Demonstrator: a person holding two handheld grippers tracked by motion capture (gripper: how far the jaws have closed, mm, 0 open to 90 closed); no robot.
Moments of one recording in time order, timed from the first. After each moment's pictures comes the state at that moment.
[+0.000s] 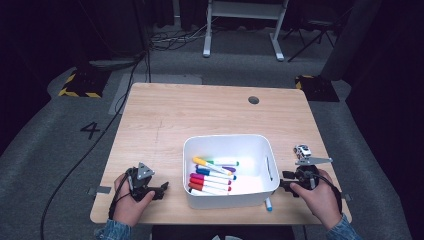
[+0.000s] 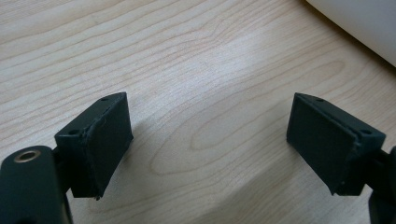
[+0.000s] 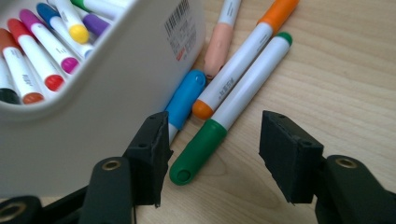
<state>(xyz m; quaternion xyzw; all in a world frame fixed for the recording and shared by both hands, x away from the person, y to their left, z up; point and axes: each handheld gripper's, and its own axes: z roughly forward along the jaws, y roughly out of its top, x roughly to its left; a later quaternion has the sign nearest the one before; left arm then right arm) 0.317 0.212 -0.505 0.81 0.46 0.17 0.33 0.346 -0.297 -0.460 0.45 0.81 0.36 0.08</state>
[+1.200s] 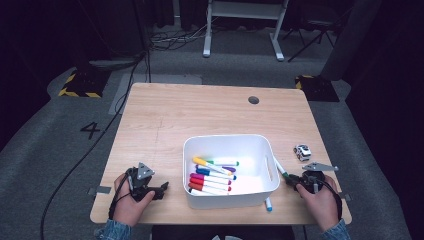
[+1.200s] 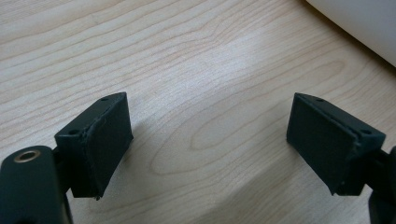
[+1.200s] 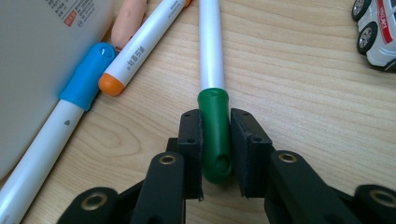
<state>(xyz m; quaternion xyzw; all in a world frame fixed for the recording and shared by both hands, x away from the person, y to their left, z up) 0.317 0.212 -0.505 0.81 0.46 0.17 0.33 0.342 -0.325 -0.489 0.51 0.78 0.34 0.15</state>
